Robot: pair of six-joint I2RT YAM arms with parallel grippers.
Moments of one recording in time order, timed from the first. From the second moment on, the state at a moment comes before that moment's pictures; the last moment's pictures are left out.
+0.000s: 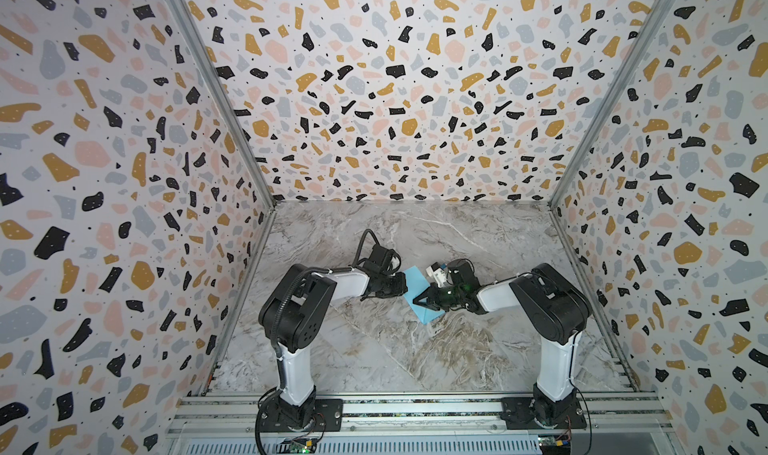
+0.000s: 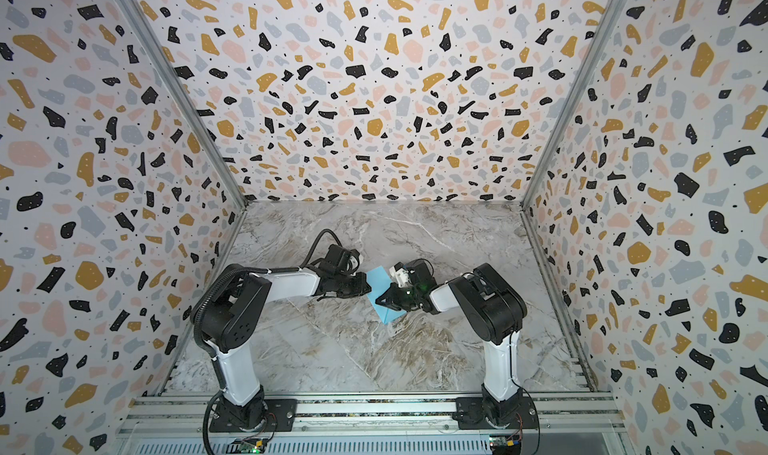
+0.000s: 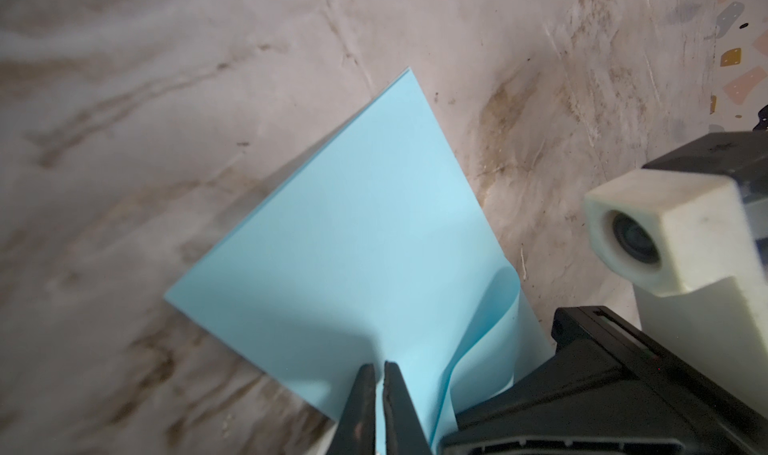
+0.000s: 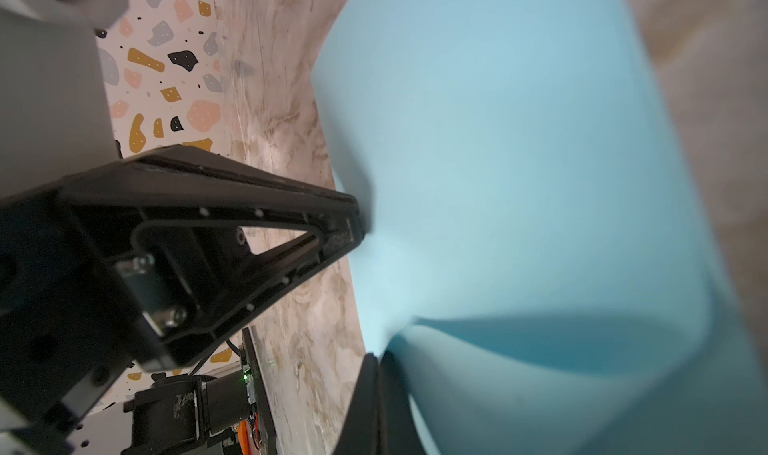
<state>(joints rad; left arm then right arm) -0.52 1.89 1.02 -0.11 0.39 -0.54 0.57 1.96 0.83 0.39 -0.72 0.81</state>
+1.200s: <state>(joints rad) -0.52 1.89 1.02 -0.11 0.39 -0.54 0.56 1.95 0.79 0.44 -0.70 0.80</state>
